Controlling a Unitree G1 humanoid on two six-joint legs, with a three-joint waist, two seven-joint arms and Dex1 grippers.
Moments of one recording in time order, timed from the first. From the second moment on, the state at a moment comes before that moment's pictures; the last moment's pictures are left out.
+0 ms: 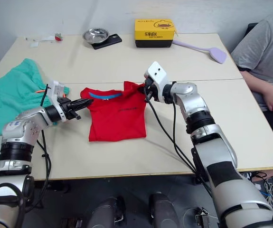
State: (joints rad) left arm -0.77 0.60 0.11 0.61 -0.49 0.48 -0.79; right arm -1.20 -0.29 0.20 0.99 0.14 0.11 0.83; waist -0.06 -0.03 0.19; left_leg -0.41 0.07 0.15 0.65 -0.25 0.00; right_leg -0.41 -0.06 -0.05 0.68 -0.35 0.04
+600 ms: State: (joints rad) left arm -0.85 0.53 0.19 0.85 -0.35 0.16 -0.71; right arm -1.23 -0.26 0.12 1.15 0.01 -0.07 0.69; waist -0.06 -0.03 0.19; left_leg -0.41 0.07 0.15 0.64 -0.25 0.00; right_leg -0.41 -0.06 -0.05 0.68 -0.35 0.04
